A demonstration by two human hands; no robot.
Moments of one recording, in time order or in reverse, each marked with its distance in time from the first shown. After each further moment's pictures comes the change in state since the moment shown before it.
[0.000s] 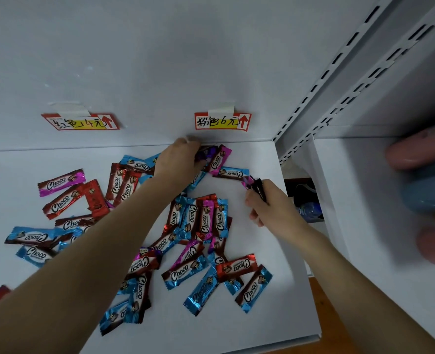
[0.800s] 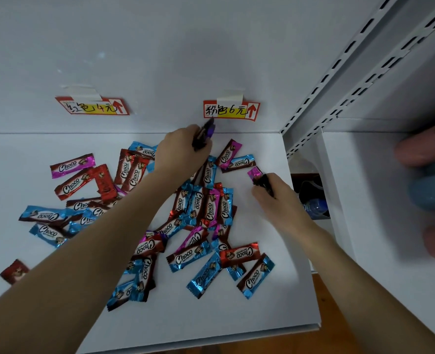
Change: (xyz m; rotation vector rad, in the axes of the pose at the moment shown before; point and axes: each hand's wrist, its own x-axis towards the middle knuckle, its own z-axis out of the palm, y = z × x) left_hand -0.023 0.003 -0.010 -0.300 0.192 -0.076; right_hand -0.011 0.001 0.002 -0.130 0.072 -0.034
